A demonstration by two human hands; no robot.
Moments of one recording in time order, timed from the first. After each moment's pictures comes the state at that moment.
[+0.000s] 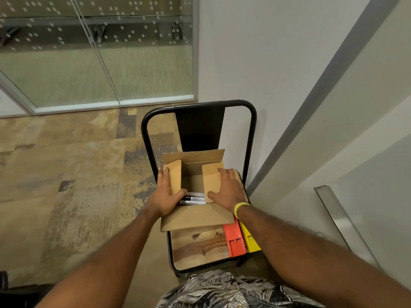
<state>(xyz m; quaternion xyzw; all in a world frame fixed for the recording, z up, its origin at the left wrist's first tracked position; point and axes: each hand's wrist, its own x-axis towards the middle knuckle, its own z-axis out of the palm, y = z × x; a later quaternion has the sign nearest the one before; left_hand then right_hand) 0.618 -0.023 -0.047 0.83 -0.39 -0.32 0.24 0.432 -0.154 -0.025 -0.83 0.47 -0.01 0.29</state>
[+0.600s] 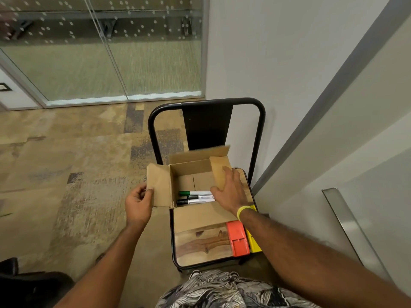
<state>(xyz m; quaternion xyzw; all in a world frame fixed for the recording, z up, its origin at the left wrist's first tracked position) 0.625 0.035 -0.039 0.76 -0.12 -0.23 0.59 0.434 -0.143 -0.024 -0.80 0.47 -0.07 0.35</state>
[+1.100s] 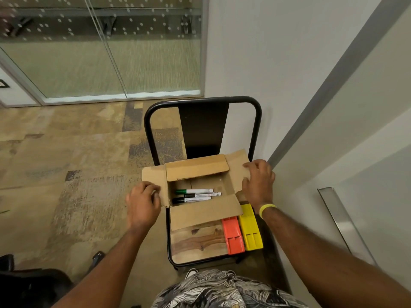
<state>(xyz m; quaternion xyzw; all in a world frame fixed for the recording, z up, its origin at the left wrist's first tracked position) 0.616 0.035 -0.052 0.89 -0.38 -0.02 0.24 0.378 -0.185 -0.012 -0.83 0.50 -0.18 0.14</state>
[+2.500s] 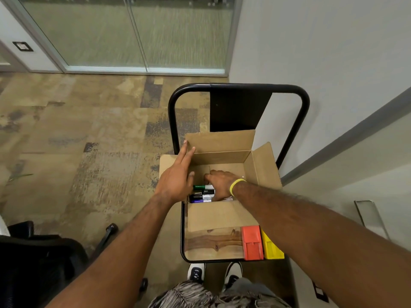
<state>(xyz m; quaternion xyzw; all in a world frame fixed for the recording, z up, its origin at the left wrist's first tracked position) 0.628 -0.022 -0.023 0.84 -0.45 -0.18 0.23 0.528 -0.178 -0.081 -0.94 0.13 0.29 0.15</state>
